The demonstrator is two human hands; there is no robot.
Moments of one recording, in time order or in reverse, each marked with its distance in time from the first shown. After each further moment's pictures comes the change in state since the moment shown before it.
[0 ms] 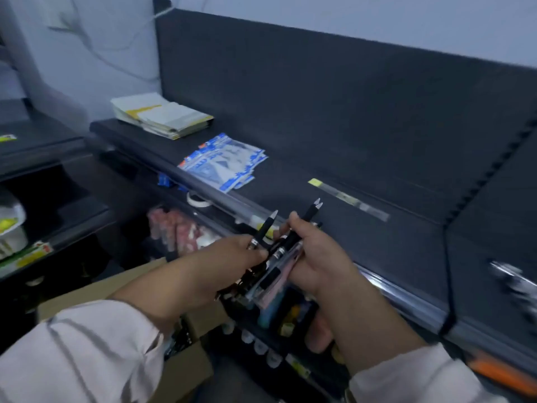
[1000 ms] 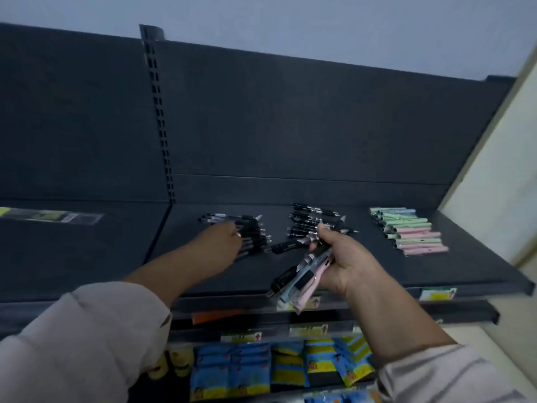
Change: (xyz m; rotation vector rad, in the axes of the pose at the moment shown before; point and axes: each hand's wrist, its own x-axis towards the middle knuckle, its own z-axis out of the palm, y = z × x) left_hand 0.051 0.170 0.494 0.624 -0.328 0.390; right_hand -0.238 -0.203 -0.464 0.468 0.602 -0.299
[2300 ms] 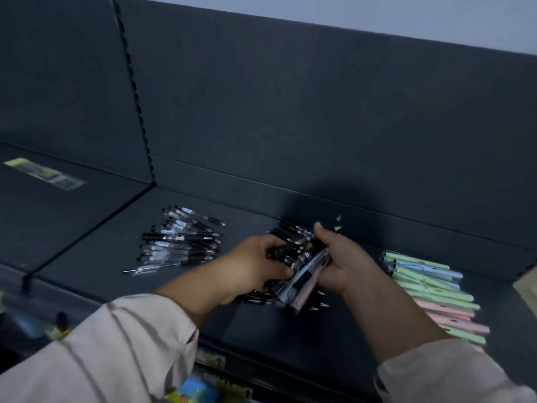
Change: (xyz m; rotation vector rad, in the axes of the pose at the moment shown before) left_hand 0.111 0.125 0.147 -0.617 0.029 -0.122; right_hand 0.202 -0.141 -0.058 -0.314 -0.284 0.299
